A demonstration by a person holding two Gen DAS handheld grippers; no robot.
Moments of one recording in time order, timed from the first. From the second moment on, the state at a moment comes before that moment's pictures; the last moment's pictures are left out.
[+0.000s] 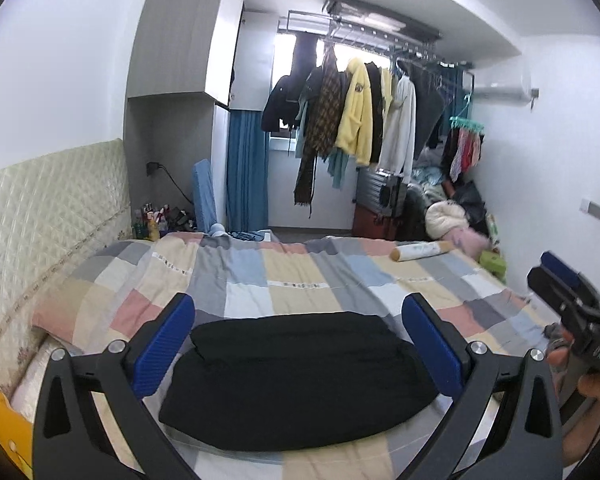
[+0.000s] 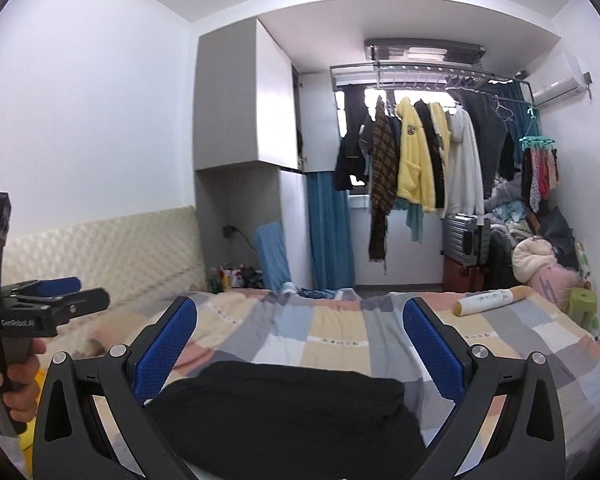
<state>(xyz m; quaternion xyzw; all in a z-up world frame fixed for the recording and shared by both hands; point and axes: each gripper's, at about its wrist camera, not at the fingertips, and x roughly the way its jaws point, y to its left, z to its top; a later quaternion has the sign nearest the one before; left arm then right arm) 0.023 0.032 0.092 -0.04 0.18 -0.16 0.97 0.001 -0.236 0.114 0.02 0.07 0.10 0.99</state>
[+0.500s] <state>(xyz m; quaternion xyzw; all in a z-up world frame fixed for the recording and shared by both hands) -0.018 0.026 0.022 -0.05 0.23 -0.14 0.96 -0.049 -0.217 0.051 0.05 0.12 0.10 0.99</state>
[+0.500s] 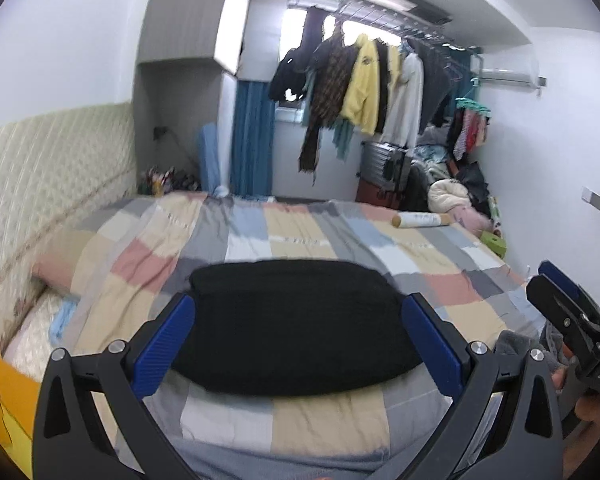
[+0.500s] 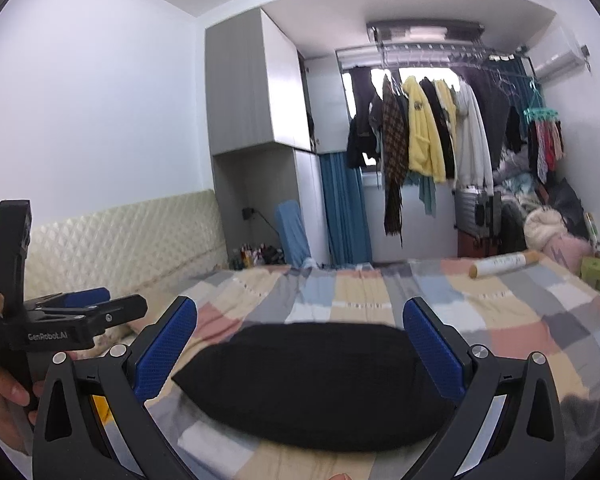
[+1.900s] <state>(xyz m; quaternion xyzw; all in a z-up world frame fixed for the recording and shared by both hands) -0.023 0.027 -0.073 -0.05 0.34 -0.09 0.93 -0.042 -0.212 -0.052 0.05 0.27 0.07 0.96</state>
